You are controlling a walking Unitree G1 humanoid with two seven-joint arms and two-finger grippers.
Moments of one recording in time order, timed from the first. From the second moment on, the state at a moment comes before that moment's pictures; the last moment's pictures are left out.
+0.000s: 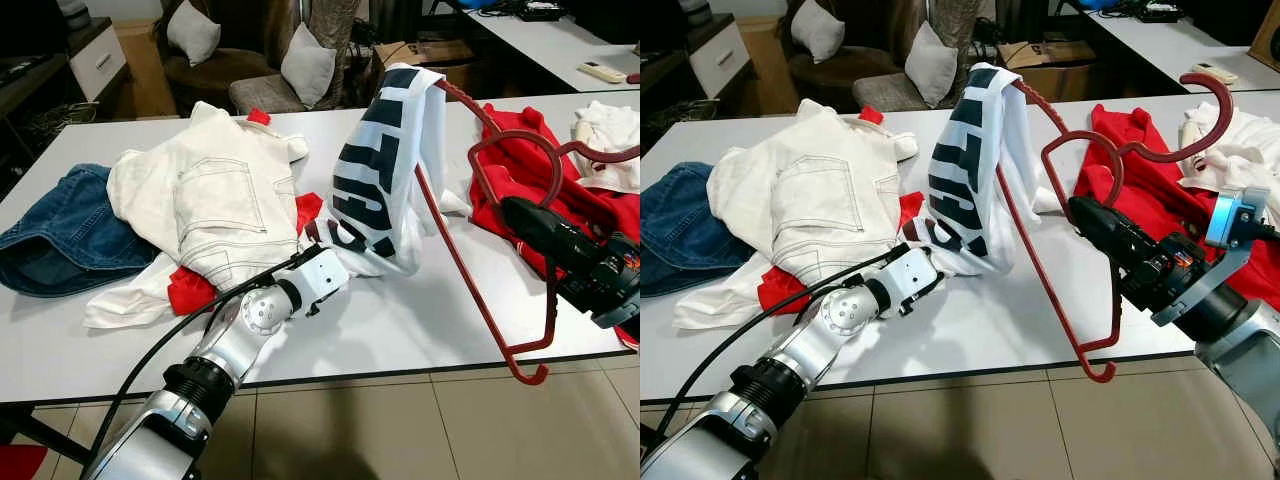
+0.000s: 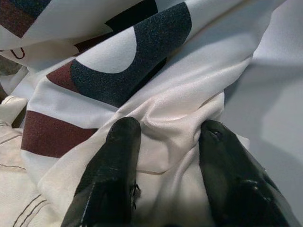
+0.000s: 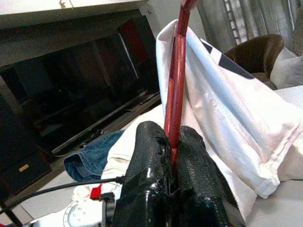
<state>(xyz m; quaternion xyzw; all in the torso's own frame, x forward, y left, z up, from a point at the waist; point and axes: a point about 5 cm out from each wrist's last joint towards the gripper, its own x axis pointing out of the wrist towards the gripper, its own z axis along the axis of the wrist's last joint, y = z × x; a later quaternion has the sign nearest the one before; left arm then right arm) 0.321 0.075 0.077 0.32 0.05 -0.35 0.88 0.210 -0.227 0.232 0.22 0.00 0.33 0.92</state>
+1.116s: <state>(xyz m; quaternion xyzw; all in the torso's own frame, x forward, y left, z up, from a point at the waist) 0.353 0.188 0.260 0.08 -0.25 -0.19 0.95 0.223 -0.234 0.230 0.31 -0.03 0.26 0.91</state>
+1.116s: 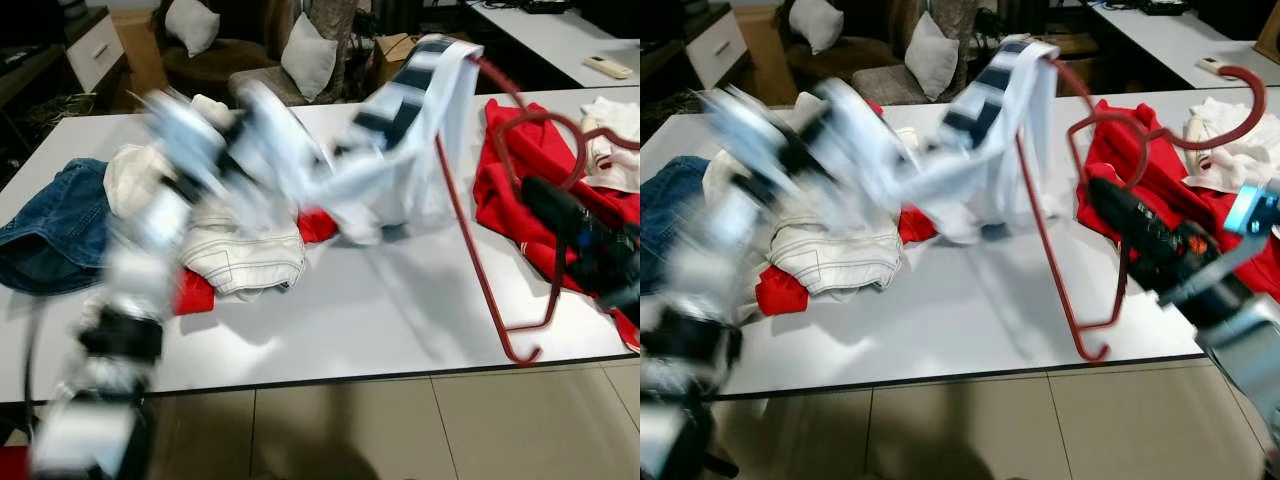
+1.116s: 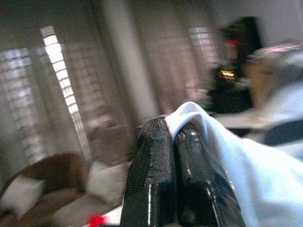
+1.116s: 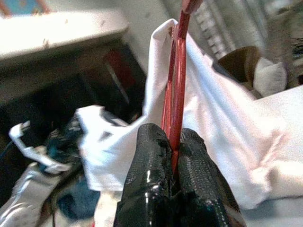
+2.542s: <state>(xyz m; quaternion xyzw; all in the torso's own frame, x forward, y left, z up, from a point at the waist) 0.317 0.299 0.202 0.34 0.17 -0.25 0.89 0.207 -0.185 0.179 0.38 0.08 0.30 0.87</state>
